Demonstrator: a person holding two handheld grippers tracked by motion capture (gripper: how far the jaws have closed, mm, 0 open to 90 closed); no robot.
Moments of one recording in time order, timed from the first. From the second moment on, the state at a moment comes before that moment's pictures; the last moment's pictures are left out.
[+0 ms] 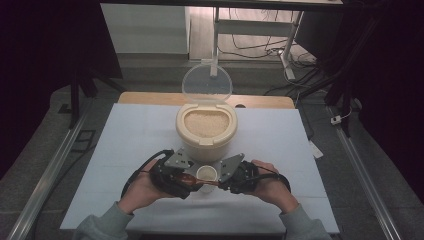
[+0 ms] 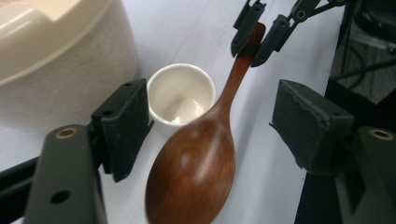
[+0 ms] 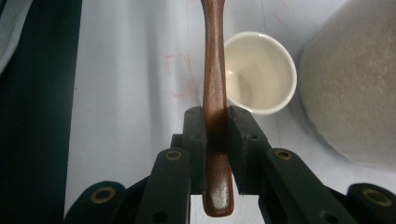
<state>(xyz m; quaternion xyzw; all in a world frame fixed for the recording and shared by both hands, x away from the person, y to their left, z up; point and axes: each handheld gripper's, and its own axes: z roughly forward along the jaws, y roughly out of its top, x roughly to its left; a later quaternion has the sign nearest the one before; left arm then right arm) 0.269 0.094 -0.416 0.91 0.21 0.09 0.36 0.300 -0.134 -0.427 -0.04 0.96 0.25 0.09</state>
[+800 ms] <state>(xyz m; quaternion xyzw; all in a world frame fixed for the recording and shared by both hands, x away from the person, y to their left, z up) 0.277 0.069 -0.435 0.95 0.16 0.06 0.26 0.292 -0.116 -0.425 -0.08 0.96 0.24 0.11</state>
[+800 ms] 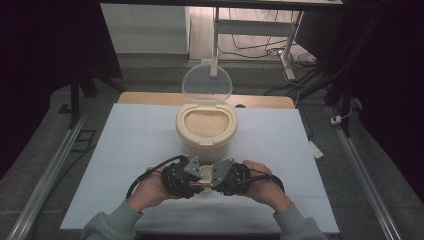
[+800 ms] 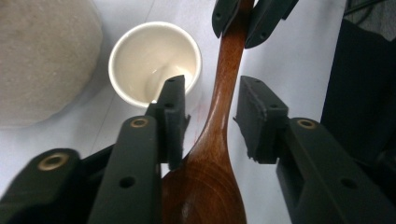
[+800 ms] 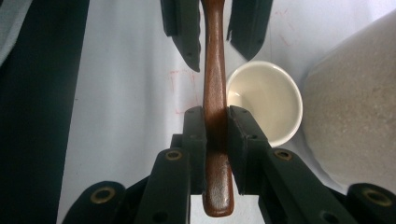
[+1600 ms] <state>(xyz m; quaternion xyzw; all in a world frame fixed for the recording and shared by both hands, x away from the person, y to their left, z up) 0.275 0.075 -0.440 0.94 0.16 0.09 0.28 0.294 -0.126 -0.416 -0.02 0.94 0.32 0.14</state>
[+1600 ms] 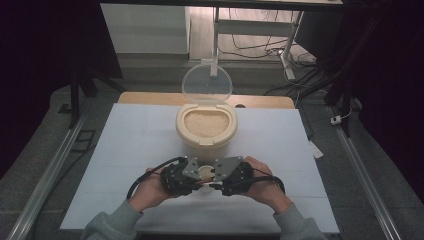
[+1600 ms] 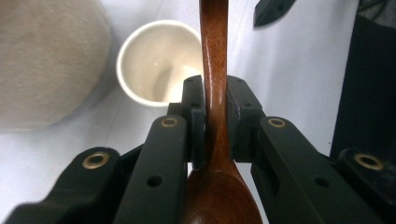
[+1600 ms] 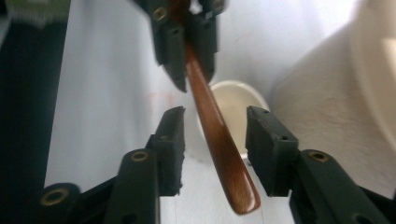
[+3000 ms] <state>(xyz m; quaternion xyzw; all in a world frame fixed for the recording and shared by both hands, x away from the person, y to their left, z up) 0.267 0.085 -0.435 0.89 0.18 0.18 0.37 0.300 -0.183 -0.437 0.27 0.80 0.52 0.08</state>
